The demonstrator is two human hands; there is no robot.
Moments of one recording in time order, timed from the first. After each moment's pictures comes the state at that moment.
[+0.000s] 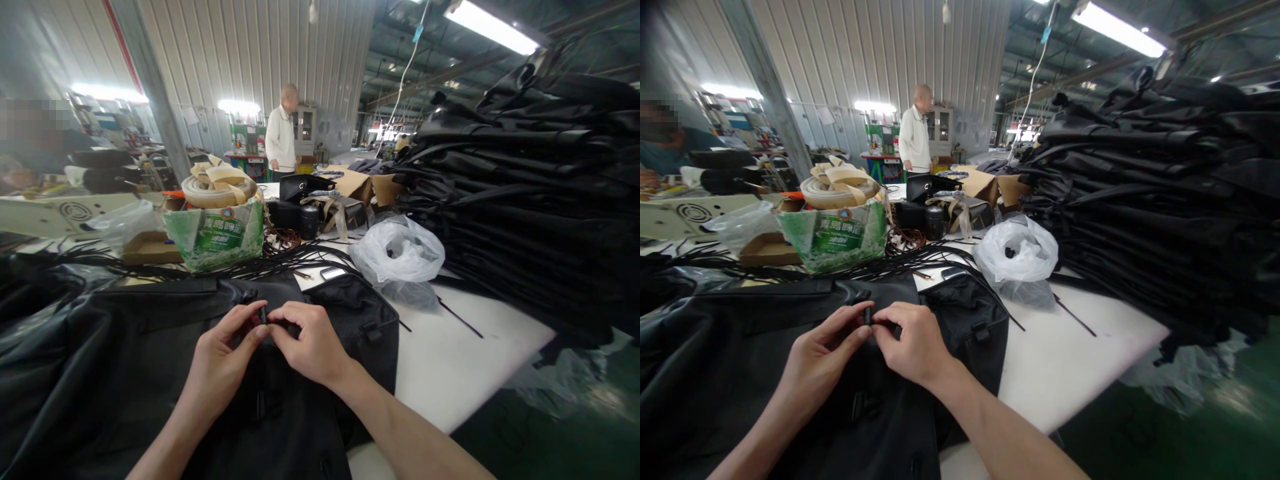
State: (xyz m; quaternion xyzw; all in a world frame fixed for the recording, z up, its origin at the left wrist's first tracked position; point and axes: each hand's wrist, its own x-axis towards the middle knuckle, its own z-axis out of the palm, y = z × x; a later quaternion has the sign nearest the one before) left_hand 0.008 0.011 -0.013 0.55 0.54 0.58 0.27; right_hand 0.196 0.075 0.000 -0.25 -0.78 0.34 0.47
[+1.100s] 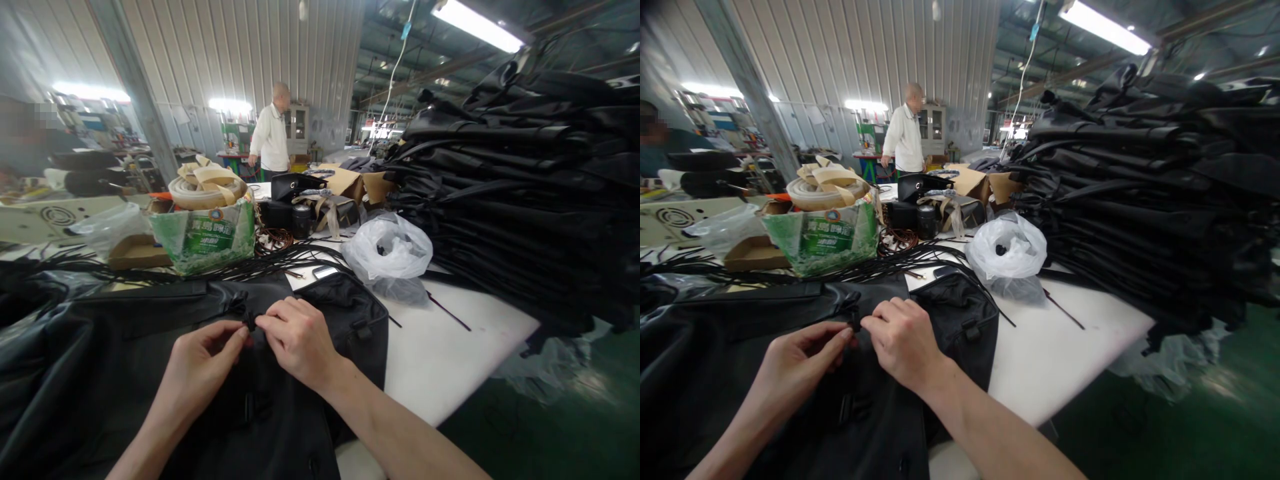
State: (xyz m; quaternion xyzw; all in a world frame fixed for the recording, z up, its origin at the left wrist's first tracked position) left_hand -0.001 0.002 0.004 0.53 0.65 0.47 0.28; right_hand 0.203 0.081 -0.010 -0.24 -0.89 0.02 0.40
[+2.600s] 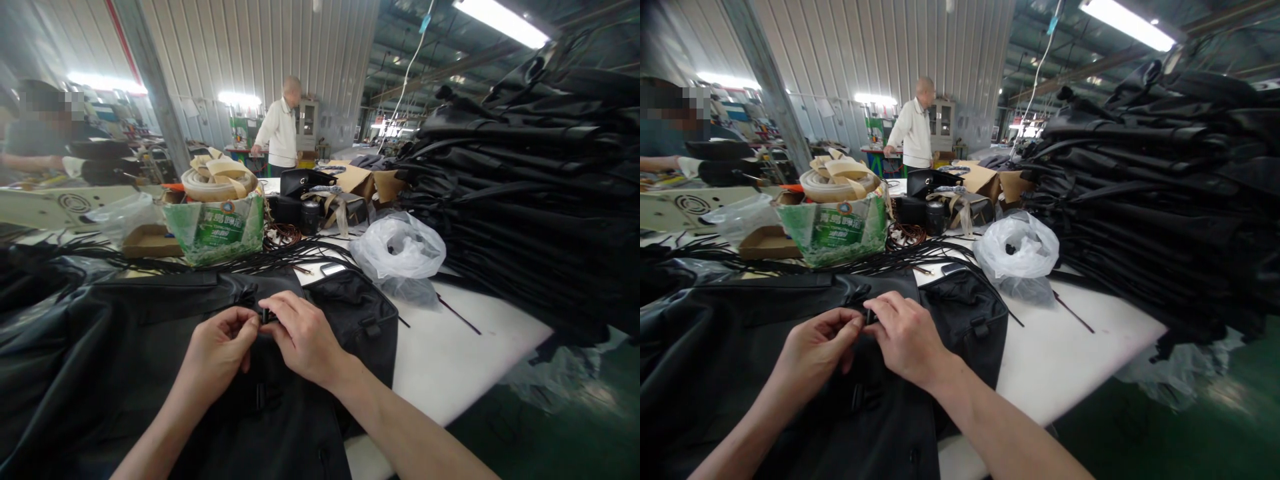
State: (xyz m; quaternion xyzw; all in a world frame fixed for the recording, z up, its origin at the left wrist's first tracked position) left_hand 0.007 0.004 0.005 0.49 0.62 0.50 0.35; right_hand 0.196 0.077 -0.011 -0.20 -0.86 0.16 0.44
